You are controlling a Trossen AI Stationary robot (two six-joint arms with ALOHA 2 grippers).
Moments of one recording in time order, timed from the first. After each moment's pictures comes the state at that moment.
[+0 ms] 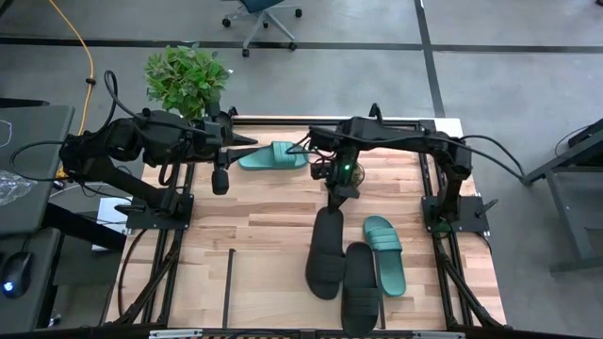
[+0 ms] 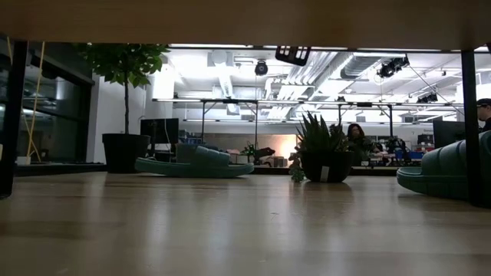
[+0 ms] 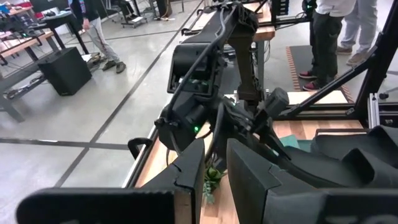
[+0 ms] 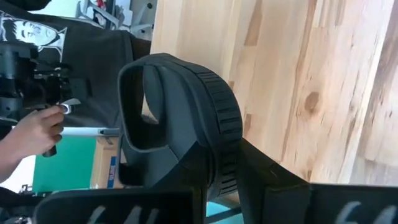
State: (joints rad) left arm -0.03 1.17 1.65 -0.79 -0.37 0.07; right arm -0.21 1.87 1.77 -1.31 -0.97 -0.22
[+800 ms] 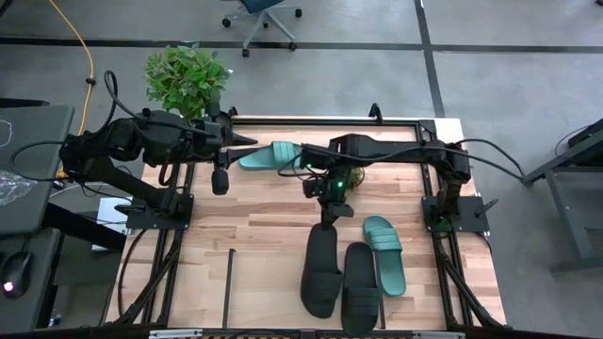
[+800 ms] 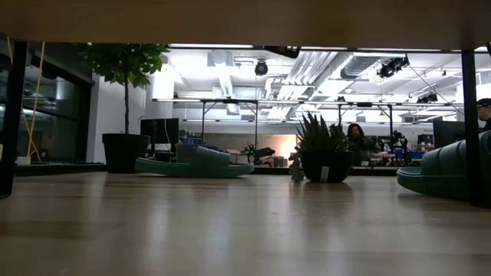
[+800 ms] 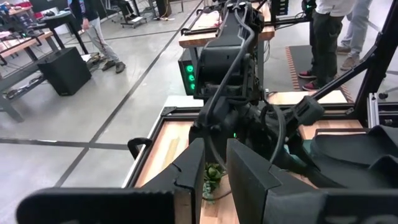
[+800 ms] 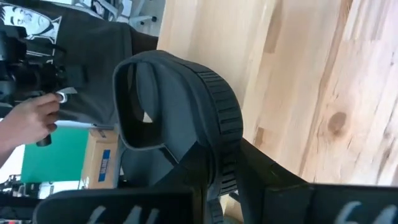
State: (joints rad) left arm -0.03 1.17 1.65 -0.79 -0.37 0.07; right arm -0.09 1.89 1.77 -1.17 -0.93 -0.10
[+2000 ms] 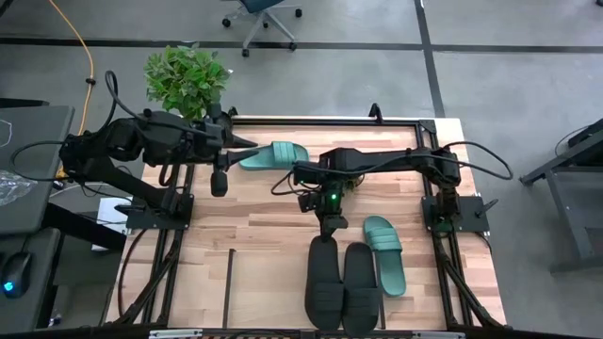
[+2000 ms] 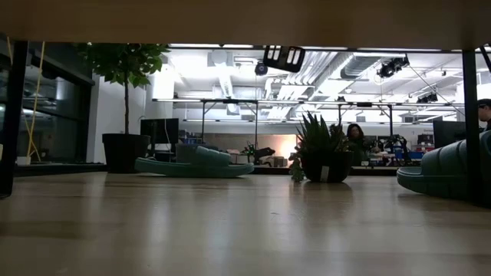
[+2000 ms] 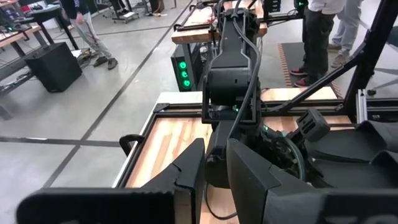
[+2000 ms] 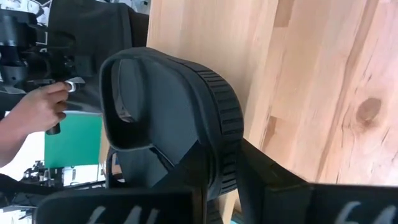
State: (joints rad) left arm -0.03 1.17 1.65 -0.81 -0.34 0.05; right arm -0.03 1.97 1.77 -1.17 -0.95 -0.08
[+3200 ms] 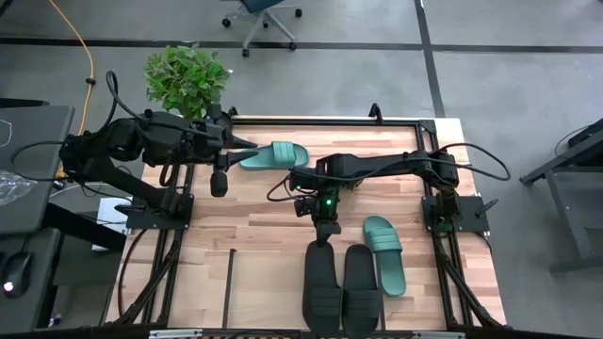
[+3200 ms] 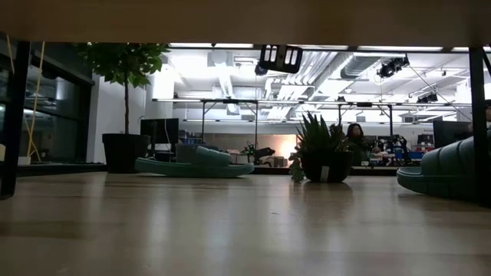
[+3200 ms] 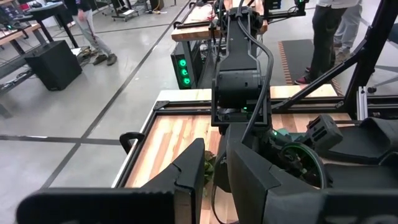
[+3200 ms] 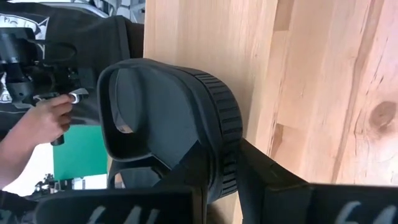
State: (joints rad) left arm -0.03 1.17 1.65 -0.82 -0.34 0.05; right arm -0.01 1.99 1.77 -1.08 -0.94 0.07
